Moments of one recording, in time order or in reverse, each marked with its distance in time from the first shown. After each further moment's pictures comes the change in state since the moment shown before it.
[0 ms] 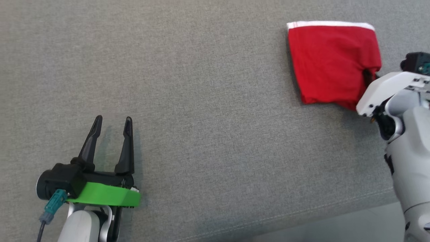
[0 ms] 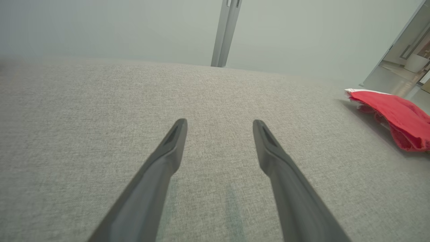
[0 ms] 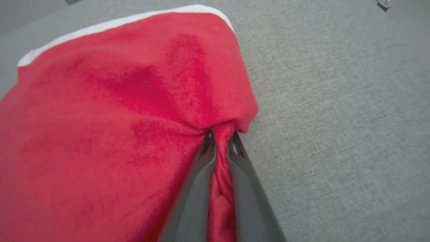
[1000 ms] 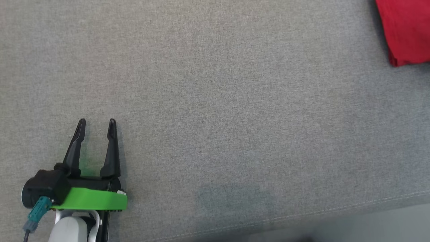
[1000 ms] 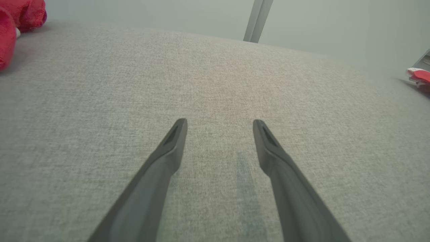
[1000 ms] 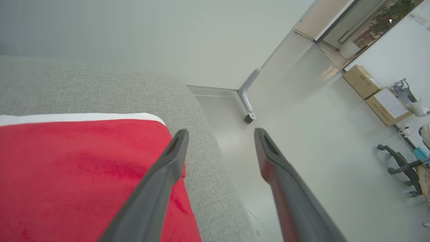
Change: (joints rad) left arm 0.025 0.009 0.061 -0.028 -0.003 0.000 0.000; right arm -0.207 -0.223 -0.262 -0.090 -0.569 0.000 -0.016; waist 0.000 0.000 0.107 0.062
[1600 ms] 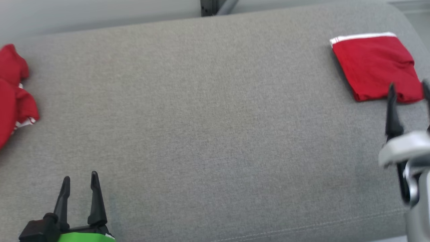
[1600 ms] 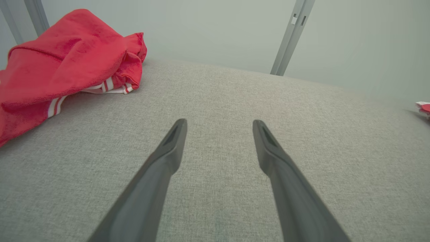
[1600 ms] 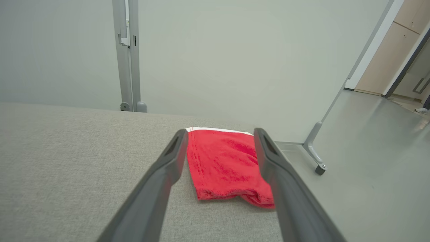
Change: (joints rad) left arm 0.216 -0.070 0.149 0.023 0.014 0.000 0.000; right arm 0.647 0.219 0.181 -0.544 0.260 0.000 -0.260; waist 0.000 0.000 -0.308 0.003
